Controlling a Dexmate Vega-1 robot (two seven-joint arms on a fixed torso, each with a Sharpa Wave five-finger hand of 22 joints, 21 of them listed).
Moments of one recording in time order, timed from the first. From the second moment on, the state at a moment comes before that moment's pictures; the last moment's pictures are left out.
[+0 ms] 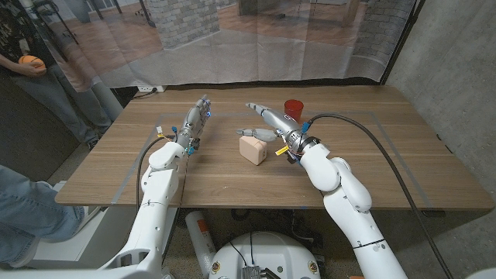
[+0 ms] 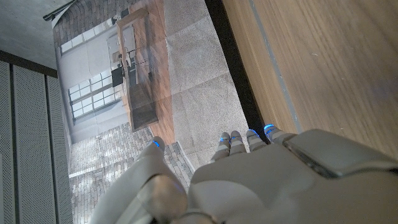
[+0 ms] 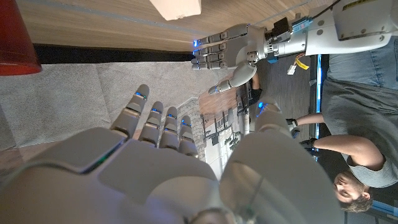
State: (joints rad) left arm 0.93 0.04 -0.18 -1.41 -0.06 -0.06 -0.39; left_hand 0.17 -0.05 0.38 0.06 0.27 -0.06 0.06 0.20 0.18 -0.09 0.04 0.20 0.18 -0.15 0.05 0.19 0.18 -0.17 -0.03 0.20 0.18; right arm -1.24 -0.07 -0.24 -2.04 -0.98 0.24 0.27; right_hand 0.45 -0.12 0.27 -0.16 0.31 0.12 0.07 0.18 0.19 0.19 0.11 0.20 0.19 0.18 0.12 0.19 0.18 0.28 0.17 0.21 0.18
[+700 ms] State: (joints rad) left arm 0.93 0.04 -0.19 -1.41 -0.06 -0.06 -0.39; left_hand 0.18 -0.05 0.38 0.06 0.27 -0.05 0.06 0.20 0.18 -0.09 0.04 0.20 0.18 -0.15 0.05 0.19 0.18 -0.17 -0.03 0.20 0.18; right arm -1.23 -0.08 -0.29 -2.03 -1.04 0.17 0.27; right_hand 0.45 -0.13 0.25 -0.14 0.33 -0.02 0.05 0.17 0.19 0.11 0.11 0.19 0.19 0.14 0.14 0.18 0.18 0.26 0.22 0.20 0.18
